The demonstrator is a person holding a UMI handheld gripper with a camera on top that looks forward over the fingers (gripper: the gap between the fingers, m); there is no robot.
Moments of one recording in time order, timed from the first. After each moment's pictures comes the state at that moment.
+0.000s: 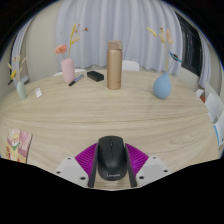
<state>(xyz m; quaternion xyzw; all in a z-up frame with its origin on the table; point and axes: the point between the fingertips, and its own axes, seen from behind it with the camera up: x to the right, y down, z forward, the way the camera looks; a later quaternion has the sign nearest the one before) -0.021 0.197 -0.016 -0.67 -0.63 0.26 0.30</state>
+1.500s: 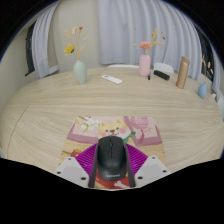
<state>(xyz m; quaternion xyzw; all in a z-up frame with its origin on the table) 0.062 -0.200 -0.011 -0.63 -0.67 0.30 0.25</state>
